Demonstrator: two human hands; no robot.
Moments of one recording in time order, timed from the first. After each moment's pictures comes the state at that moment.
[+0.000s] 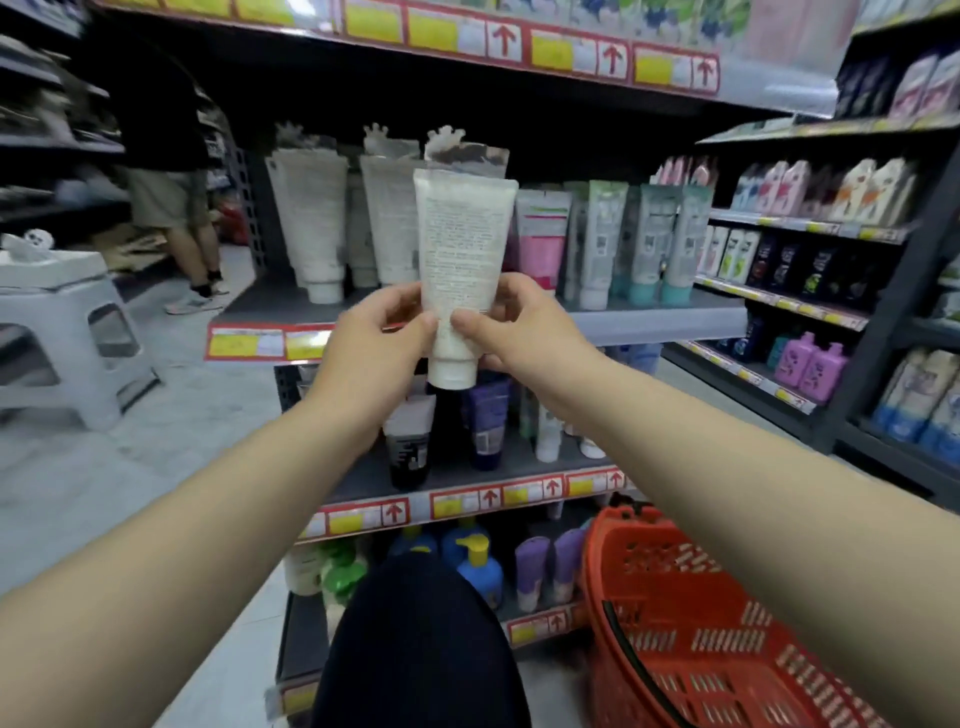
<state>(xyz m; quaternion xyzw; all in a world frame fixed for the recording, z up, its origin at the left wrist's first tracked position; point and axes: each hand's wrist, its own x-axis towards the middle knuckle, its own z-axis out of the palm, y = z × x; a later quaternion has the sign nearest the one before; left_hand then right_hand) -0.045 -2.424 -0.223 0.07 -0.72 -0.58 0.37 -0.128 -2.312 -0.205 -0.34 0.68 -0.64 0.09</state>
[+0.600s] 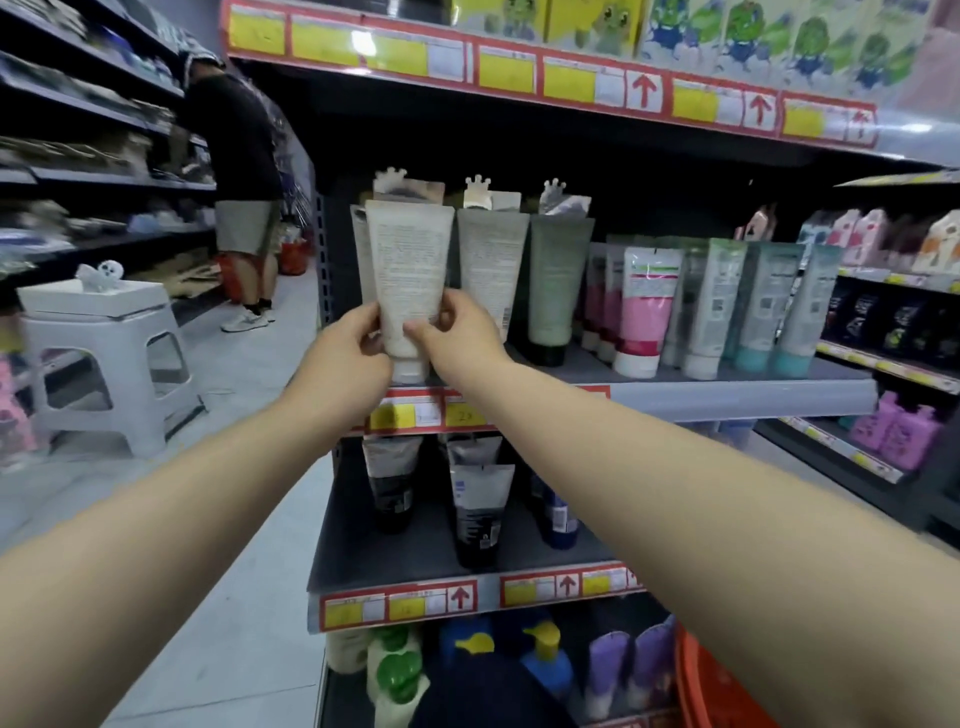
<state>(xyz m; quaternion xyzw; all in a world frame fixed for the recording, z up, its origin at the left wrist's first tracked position) -0.053 -2.558 -0.204 0.14 -0.81 -0.46 0.35 -0.159 -2.497 -0.193 -0.36 0.74 -0.57 0.00</state>
